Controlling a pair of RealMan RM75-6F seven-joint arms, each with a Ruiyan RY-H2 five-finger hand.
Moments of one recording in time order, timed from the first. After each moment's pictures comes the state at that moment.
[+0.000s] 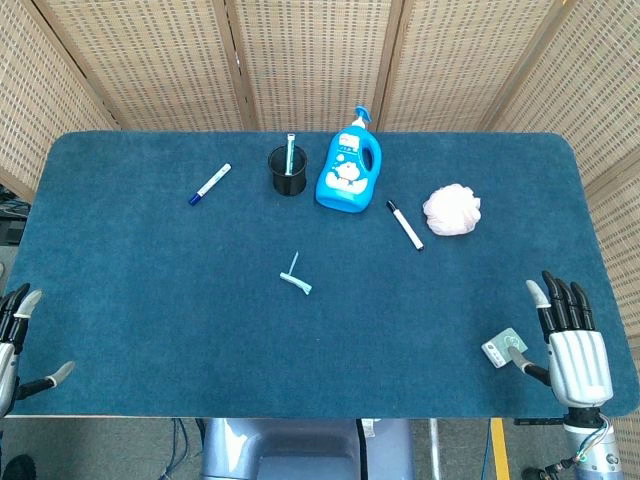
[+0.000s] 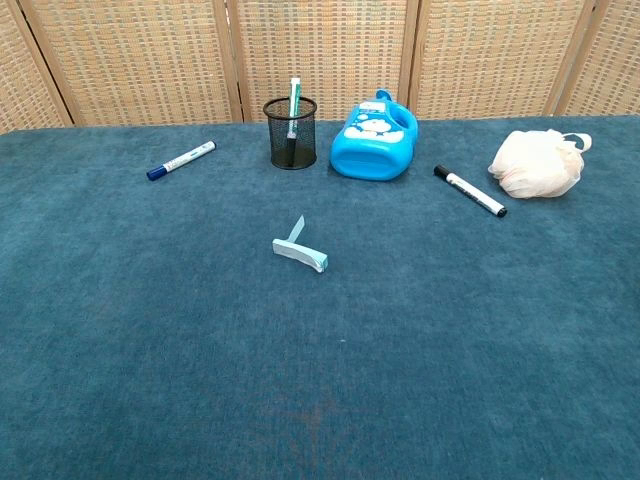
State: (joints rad) left arm 0.01 -1.15 -0.01 -1.64 1.58 1.62 -0.04; right arm 0.07 -1.24 0.09 -1.65 -1.62 1.63 -0.15
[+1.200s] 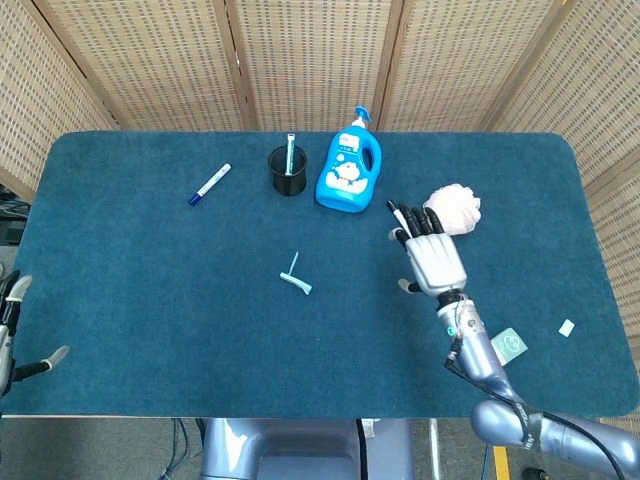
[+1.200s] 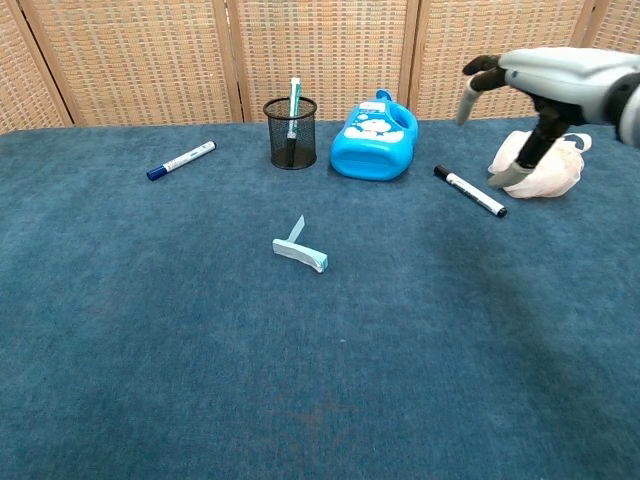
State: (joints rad) left arm -0.03 -1.14 -0.07 -1.65 1.45 1.53 -0.02; right arm 0.67 -1.45 0.39 -1.71 -0.92 1.04 -0.67
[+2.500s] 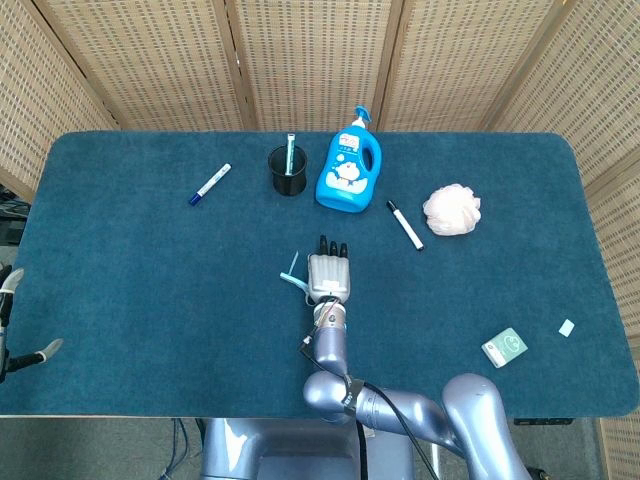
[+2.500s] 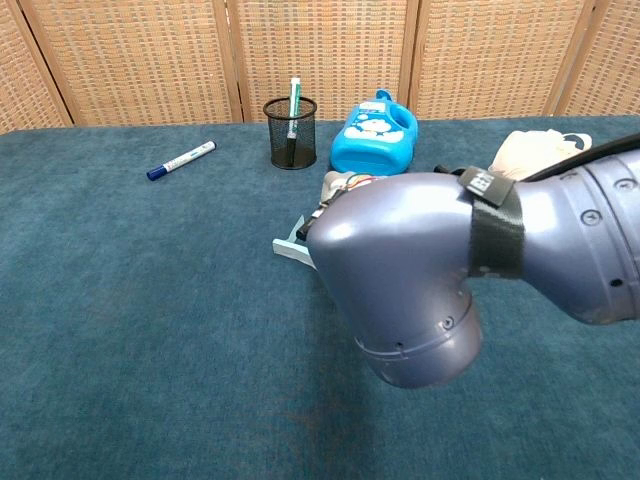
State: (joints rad) left arm -0.05 -1.13 -0.10 -1.64 1.38 1.47 -0.06; right arm 1.20 -2.15 0.61 -1.11 -0.27 1.23 -1.01
